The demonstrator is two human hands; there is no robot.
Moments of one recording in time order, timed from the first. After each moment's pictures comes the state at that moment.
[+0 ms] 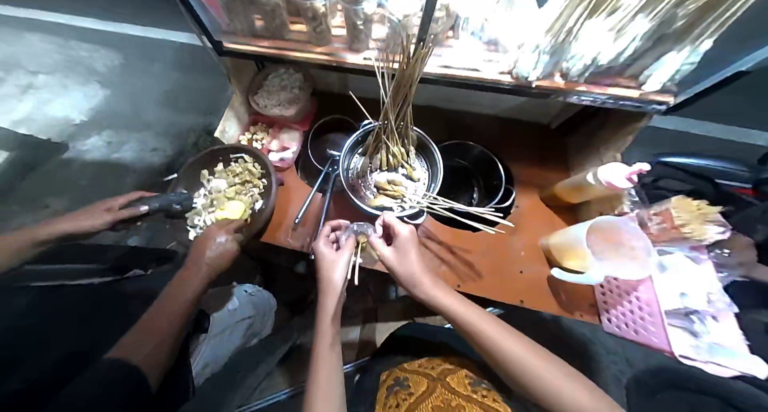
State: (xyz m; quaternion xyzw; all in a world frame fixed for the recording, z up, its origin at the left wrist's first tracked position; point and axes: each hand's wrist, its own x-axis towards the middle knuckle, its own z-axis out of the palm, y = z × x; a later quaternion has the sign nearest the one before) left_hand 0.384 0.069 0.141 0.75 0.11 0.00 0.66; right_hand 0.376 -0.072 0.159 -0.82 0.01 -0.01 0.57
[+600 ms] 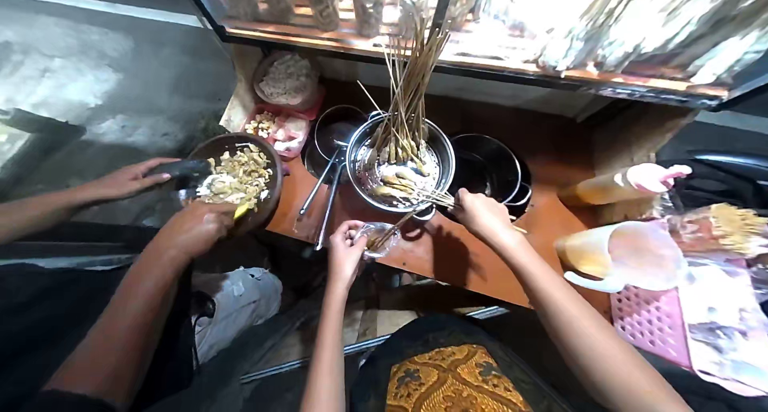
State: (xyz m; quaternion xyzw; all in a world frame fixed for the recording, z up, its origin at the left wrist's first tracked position) left_hand 0.382 0.069 0.104 0.76 0.10 -0.09 0.63; right_hand 0.428 -0.209 0.157 -0.94 0.12 0.30 0.12
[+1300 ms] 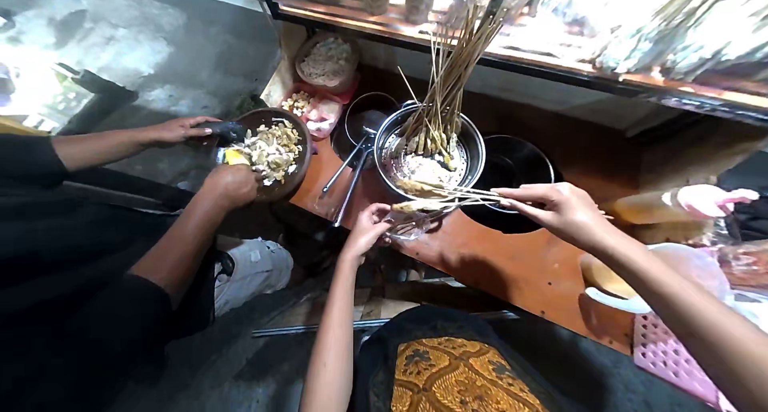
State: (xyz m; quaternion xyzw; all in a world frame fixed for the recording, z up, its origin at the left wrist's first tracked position) left_hand 0.383 0.073 0.113 0.68 0.10 -0.25 0.68; right_hand 0.404 -0.289 0.183 -0.94 -0.18 0.06 0.28
